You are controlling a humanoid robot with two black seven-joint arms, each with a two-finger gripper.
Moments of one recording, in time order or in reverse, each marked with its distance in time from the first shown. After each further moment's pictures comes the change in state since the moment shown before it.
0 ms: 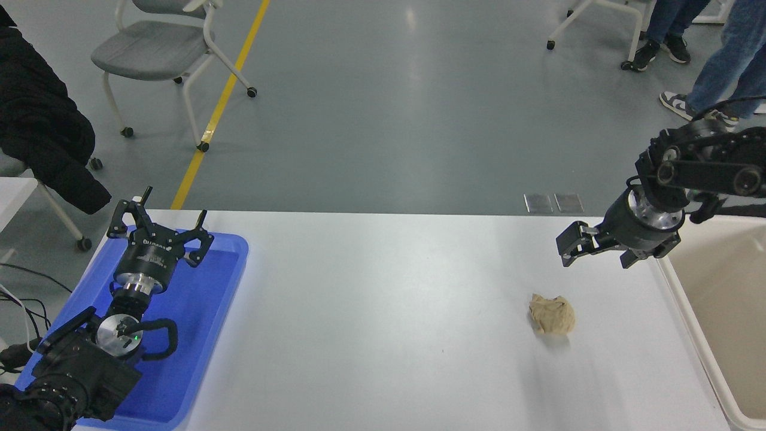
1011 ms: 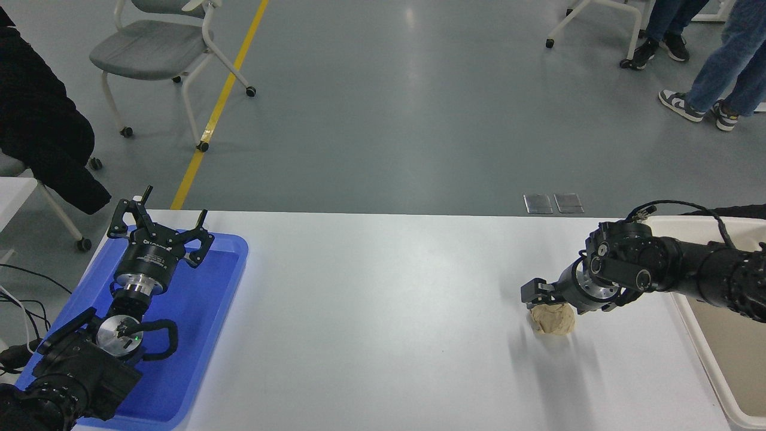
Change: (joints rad) left arm 0.000 0.000 0.000 0.000 0.000 0.000 0.000; right arm -0.377 0.156 0.153 -0.283 -0.083 -0.164 -0.001
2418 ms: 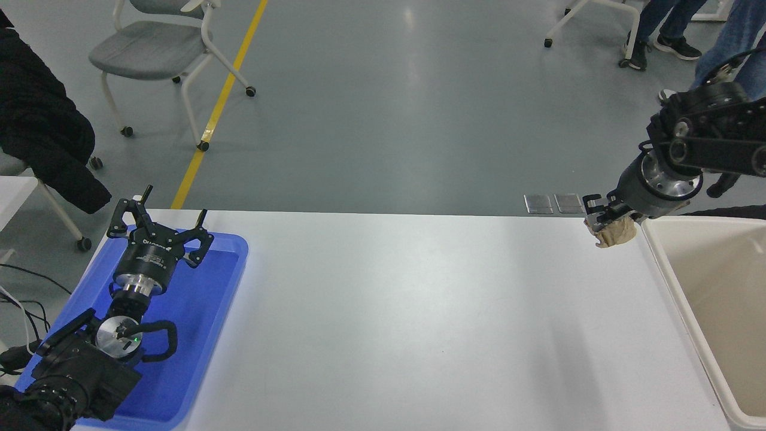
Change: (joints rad) left arm 0.002 0.002 0.000 0.000 0.000 0.000 0.000; right arm 0.879 -0.206 -0.435 0.563 0.074 0.170 0.007
